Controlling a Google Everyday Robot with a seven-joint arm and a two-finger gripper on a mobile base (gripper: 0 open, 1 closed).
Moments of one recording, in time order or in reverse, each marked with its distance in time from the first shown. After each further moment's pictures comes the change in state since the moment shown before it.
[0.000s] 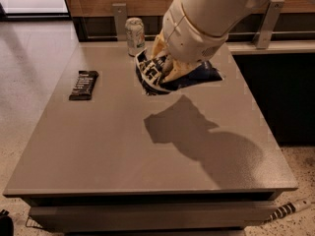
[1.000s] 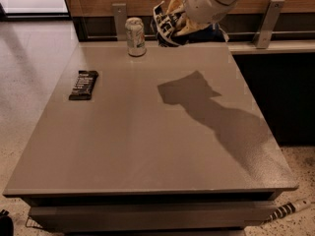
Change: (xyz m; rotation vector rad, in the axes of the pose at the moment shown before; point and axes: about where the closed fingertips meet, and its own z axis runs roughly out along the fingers) arm 0.088 -0.097 -0.013 0.272 0.081 -0.017
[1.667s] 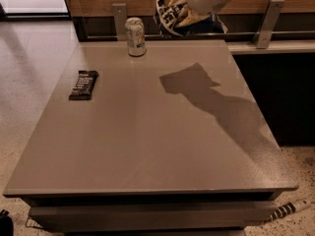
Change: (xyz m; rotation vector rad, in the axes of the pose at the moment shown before) arm 0.029 -0.024 0.018 0.007 -0.012 -0.002
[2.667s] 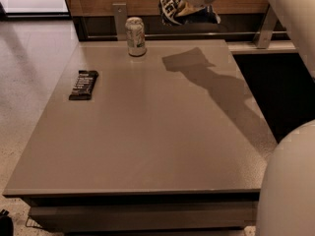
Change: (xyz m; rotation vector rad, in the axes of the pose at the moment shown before) arm 0.070 -0.052 0.060 0.059 0.047 0.019
